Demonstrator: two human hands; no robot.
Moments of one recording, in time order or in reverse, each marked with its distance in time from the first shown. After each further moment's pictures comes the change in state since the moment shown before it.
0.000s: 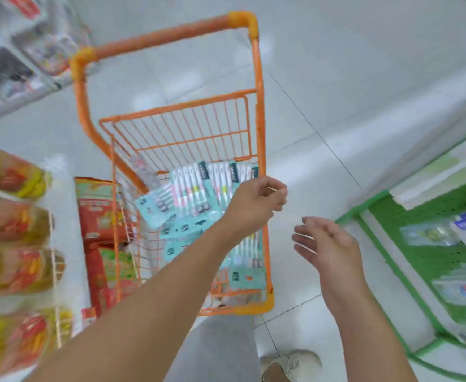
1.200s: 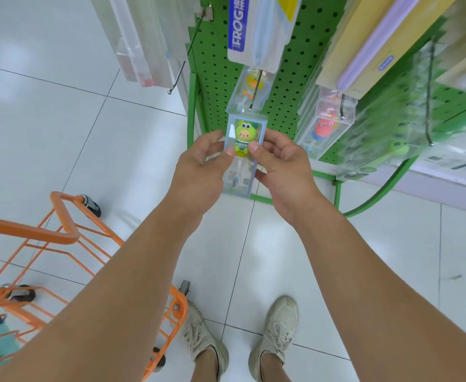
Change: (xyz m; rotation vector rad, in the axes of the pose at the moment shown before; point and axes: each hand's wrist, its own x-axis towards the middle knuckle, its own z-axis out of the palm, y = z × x) left_hand 0.129 -0.155 0.300 0.171 -0.559 0.107; right_hand 0.193 0.143 -0.244 0.327 0.496 -0.289
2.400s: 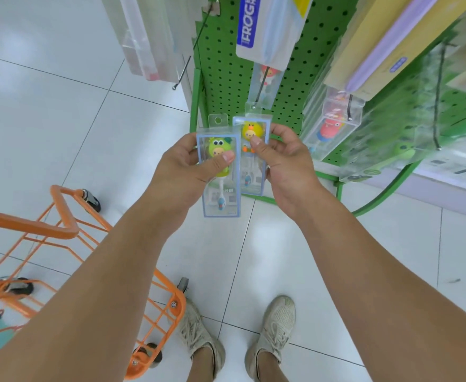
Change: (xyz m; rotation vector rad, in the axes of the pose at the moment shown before) left_hand -0.001 0.000 -0.026 -0.128 -0.072 -0.032; right_hand 0.012 0.001 0.002 0.096 0.005 0.054
